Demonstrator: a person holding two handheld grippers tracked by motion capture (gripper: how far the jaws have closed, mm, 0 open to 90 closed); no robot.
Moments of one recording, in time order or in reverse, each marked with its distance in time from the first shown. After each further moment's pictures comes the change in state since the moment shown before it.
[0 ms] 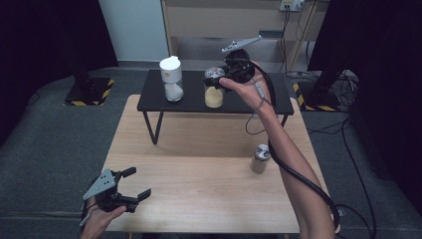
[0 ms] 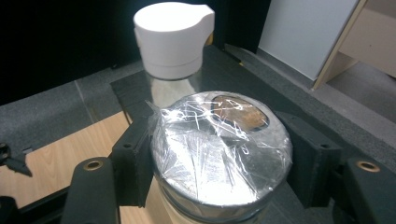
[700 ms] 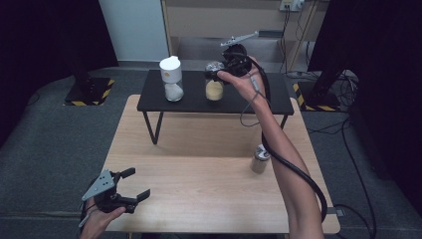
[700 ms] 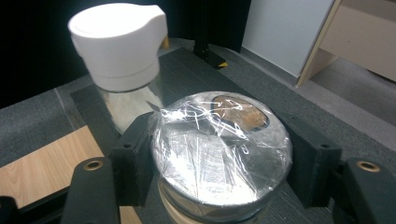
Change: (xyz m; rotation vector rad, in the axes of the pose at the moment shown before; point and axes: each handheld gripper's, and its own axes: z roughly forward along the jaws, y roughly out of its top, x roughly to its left) left arm -0.001 -0.001 -0.002 0.001 0.003 -0.001; right arm -0.017 0.002 0.024 -0.001 -0.062 0.027
